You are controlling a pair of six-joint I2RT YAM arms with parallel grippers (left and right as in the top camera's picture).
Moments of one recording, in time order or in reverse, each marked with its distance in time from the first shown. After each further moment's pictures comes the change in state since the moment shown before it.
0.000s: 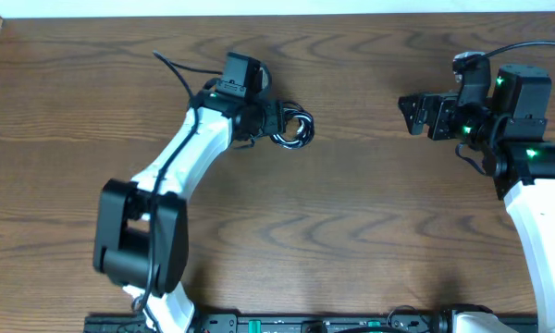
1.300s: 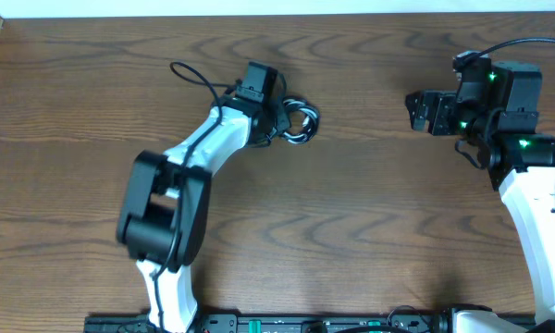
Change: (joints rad) left arm -0.041 0.135 0.010 0.146 -0.076 -0.213; right arm 0.000 0.061 0.001 0.031 0.090 -0.010
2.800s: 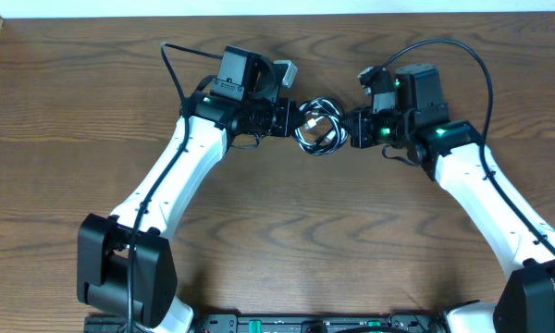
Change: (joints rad) left arm 0.013 -0.281 0.003 -0.159 0.393 0.452; right arm 0.307 0.187 0.011 0.049 -0.100 0.135
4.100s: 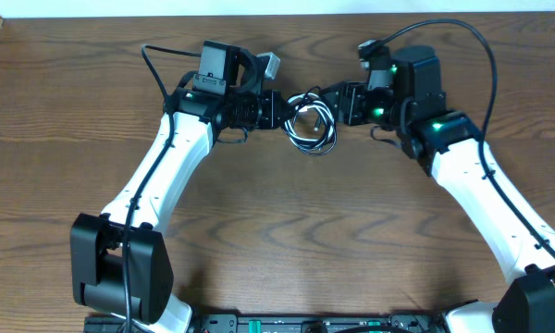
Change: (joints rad) left arm 0.074 0.003 0.000 0.022 0.086 -0.053; right arm 0.055 0.002 0.084 0.156 -0.031 0.198
